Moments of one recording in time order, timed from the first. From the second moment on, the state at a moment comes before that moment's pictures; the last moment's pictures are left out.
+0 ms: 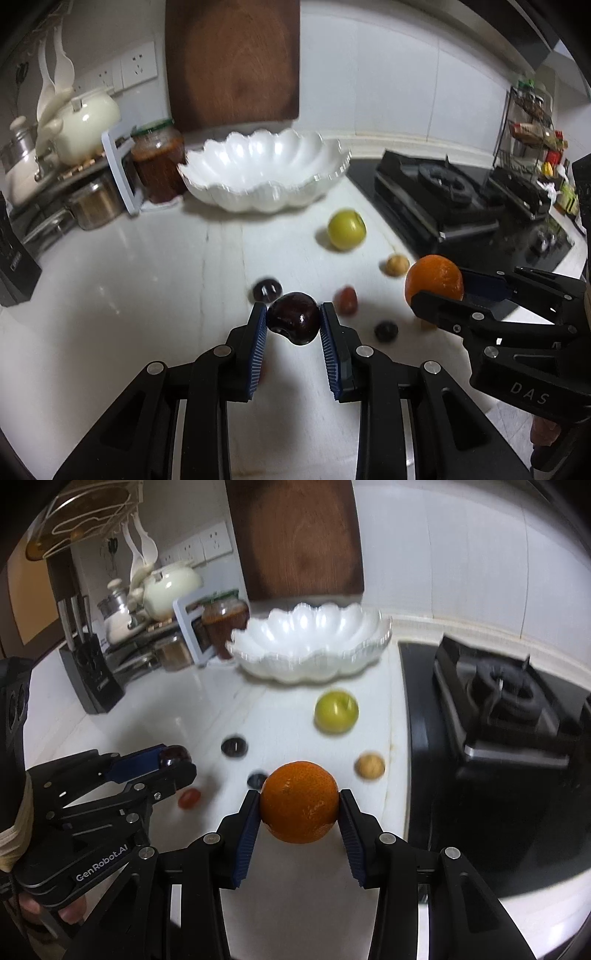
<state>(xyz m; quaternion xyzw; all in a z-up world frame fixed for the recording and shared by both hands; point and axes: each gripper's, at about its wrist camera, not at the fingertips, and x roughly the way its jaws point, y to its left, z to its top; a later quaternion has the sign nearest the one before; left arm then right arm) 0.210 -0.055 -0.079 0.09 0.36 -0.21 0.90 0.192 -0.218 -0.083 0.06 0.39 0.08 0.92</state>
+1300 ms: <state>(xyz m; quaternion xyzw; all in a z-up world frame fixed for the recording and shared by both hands) 0.421 -0.088 0.008 0.06 0.31 -0.11 0.94 0.436 -0.253 -0.008 0.02 0.33 0.07 0.94</state>
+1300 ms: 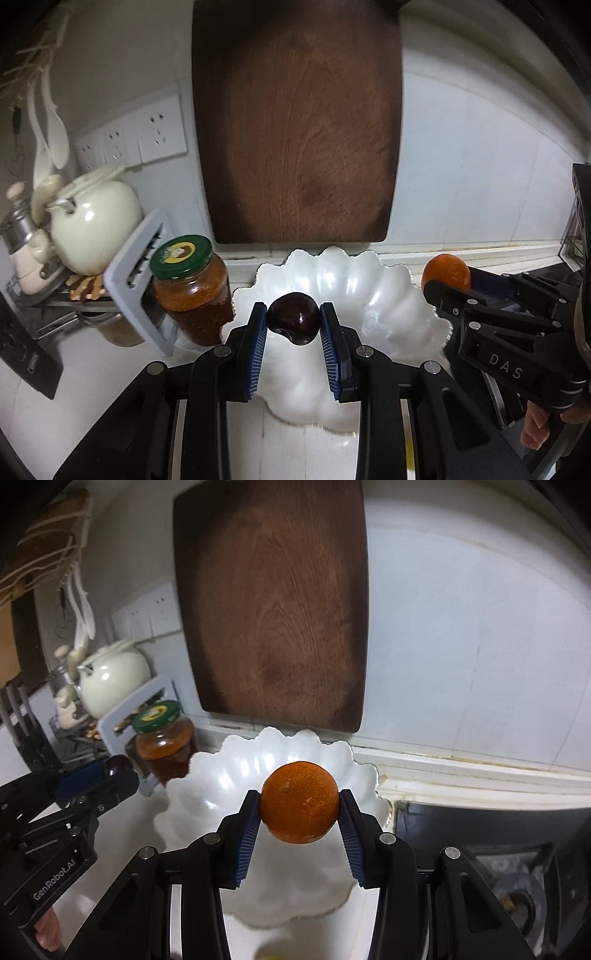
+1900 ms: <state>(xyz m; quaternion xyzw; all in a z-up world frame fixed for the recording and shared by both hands) 0.534 -0.108 -0.068 0.07 0.43 -0.11 0.89 0.542 -0.251 -0.083 0.02 0.46 0.08 0.88</state>
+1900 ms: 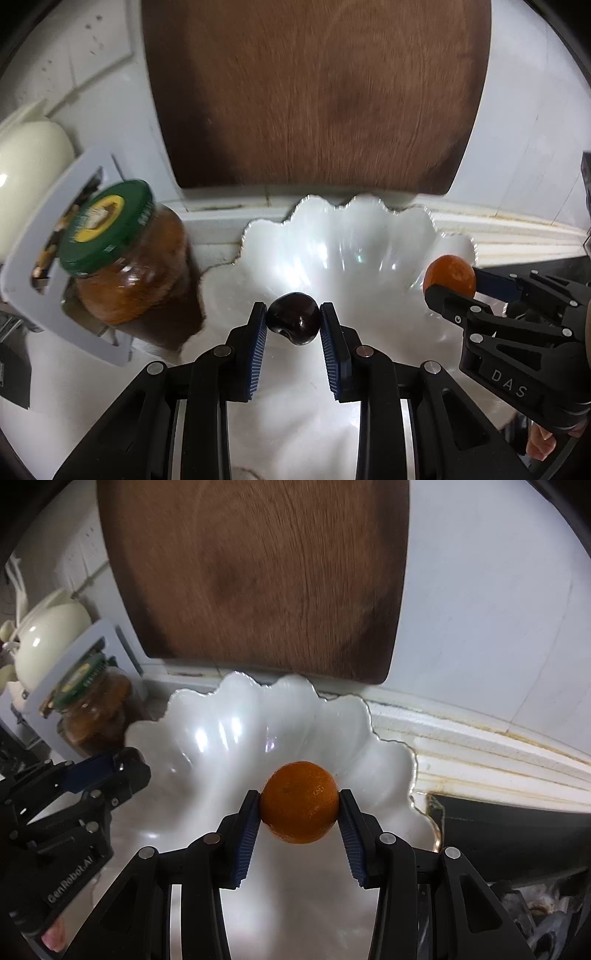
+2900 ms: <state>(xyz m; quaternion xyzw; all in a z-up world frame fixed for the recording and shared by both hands) 0.467 -0.071 -0.017 0.04 0.39 -0.10 0.92 0.476 -0.262 -0.032 0.01 0.40 0.05 0.92</state>
